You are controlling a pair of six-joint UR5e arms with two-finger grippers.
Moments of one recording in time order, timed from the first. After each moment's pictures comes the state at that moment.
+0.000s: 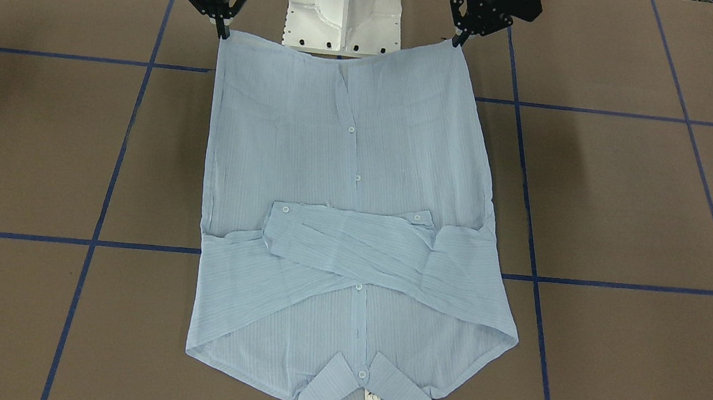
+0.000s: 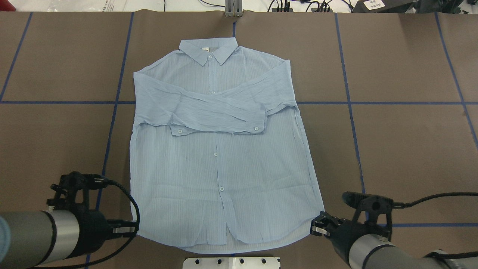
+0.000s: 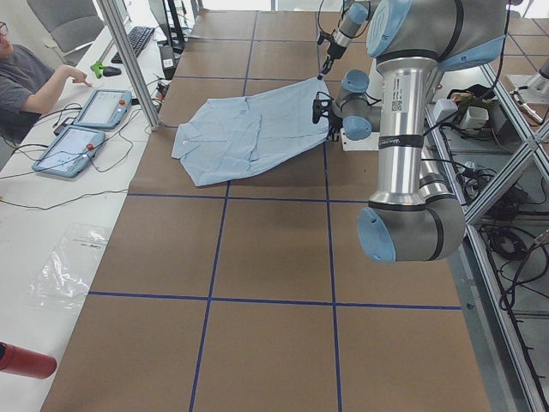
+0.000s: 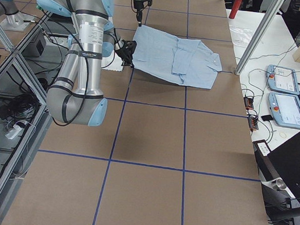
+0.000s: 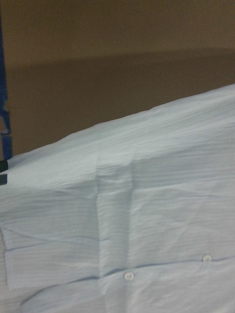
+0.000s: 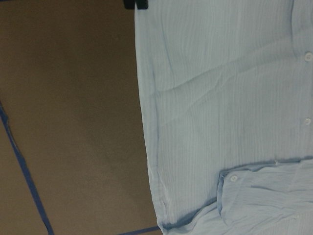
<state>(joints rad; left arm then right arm) -0.17 -1.55 -2.46 -1.80 -1.62 -1.46 -0.05 -1.56 2.49 -1.65 1.14 1.74</state>
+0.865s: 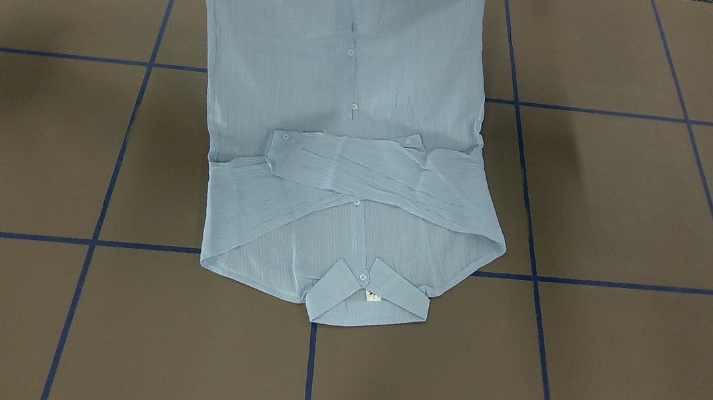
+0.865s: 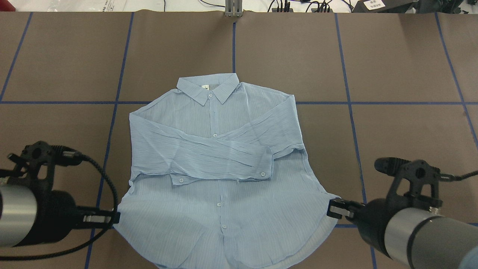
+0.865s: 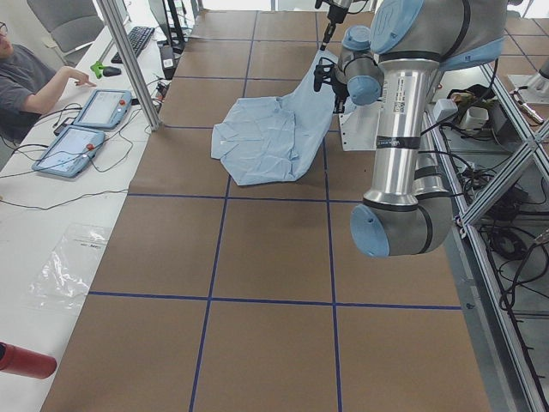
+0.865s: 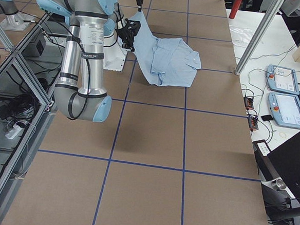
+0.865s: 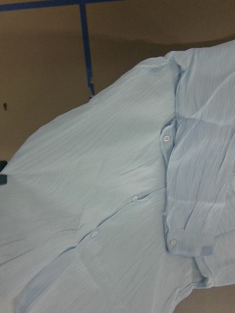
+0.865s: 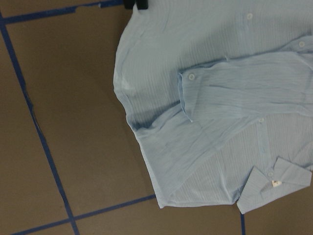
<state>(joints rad) -0.36 -1.71 -2.56 -1.48 -1.80 -1.29 0.11 -1.35 2.64 -1.94 1.29 1.70</state>
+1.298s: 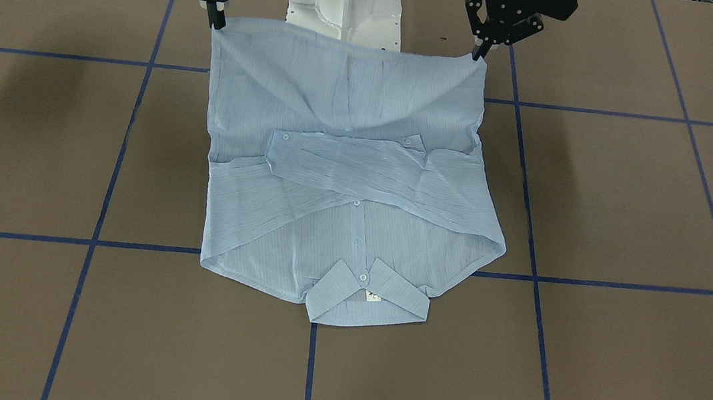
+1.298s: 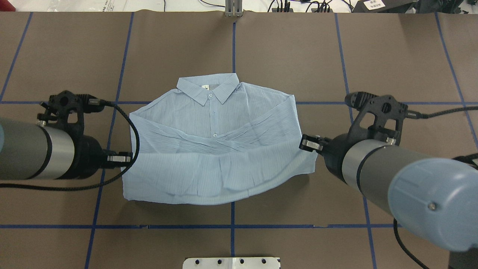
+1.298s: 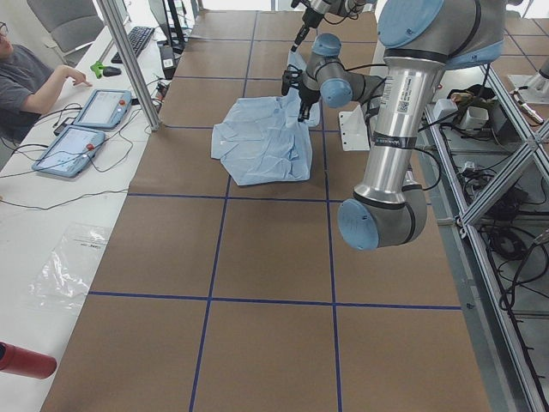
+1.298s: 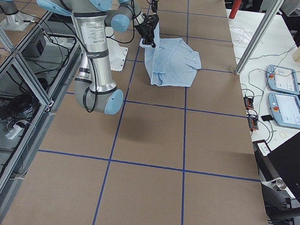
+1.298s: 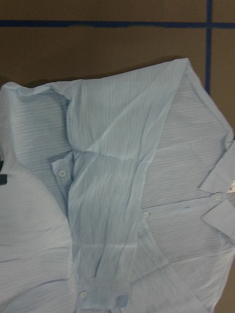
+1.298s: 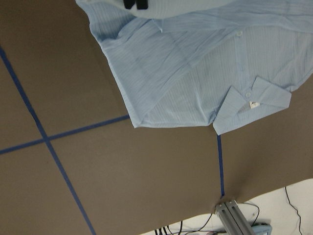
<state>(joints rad) -0.55 -1.84 -2.38 -1.48 -1.78 -1.20 0.35 -1.15 2.44 -1.94 1.29 1.57</state>
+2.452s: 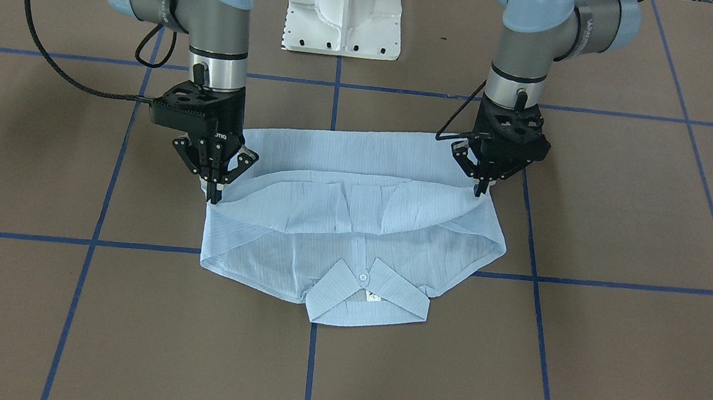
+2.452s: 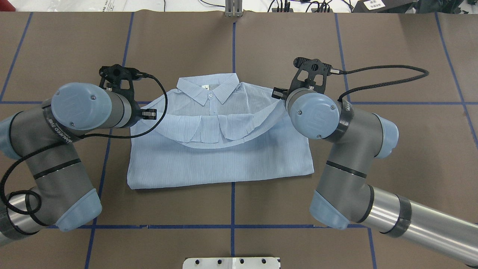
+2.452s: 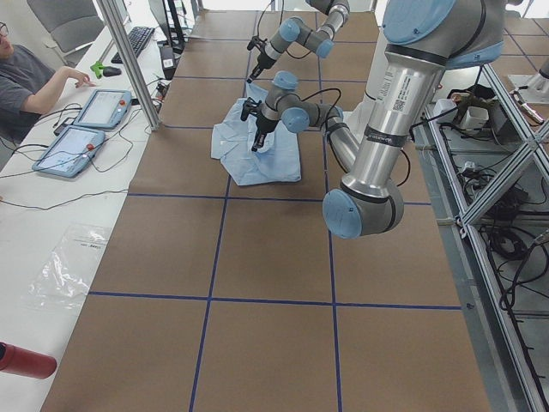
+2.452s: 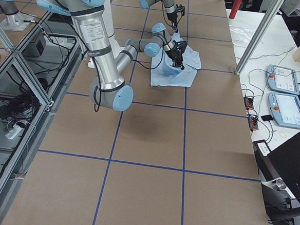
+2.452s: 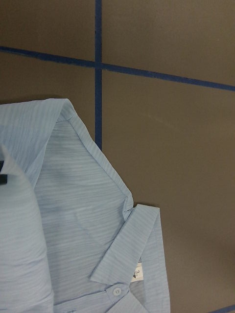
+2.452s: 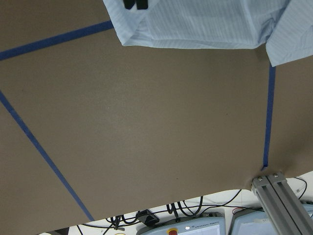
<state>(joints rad) -0.61 -1.95 -1.90 -1.70 -1.61 -1.09 0.53 -1.03 1.76 -1.45 1.31 1.47</state>
